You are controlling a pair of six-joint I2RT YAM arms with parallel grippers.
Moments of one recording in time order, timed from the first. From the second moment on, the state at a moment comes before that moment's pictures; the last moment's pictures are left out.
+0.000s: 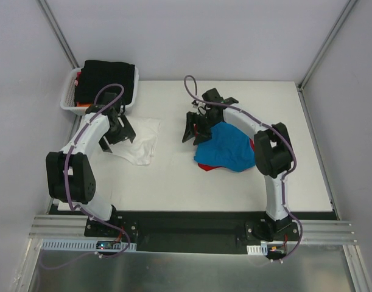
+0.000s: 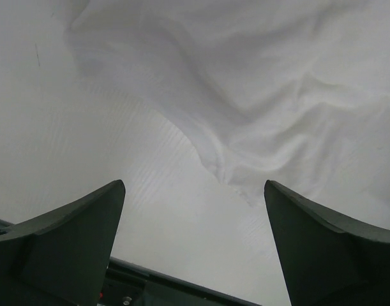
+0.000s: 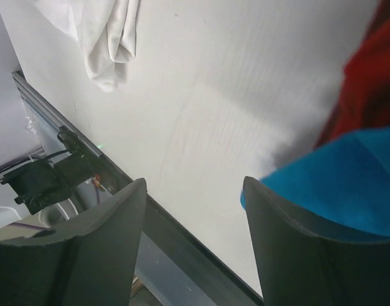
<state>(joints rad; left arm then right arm) -0.09 1.58 1.30 -0.99 -0.14 -0.61 0.51 2.06 1.71 -0.80 -0.60 0.40</state>
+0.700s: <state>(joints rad) 0.06 1.67 1.20 -0.81 0.03 -0.50 0.69 2.32 1.81 -0.52 -0.70 0.60</state>
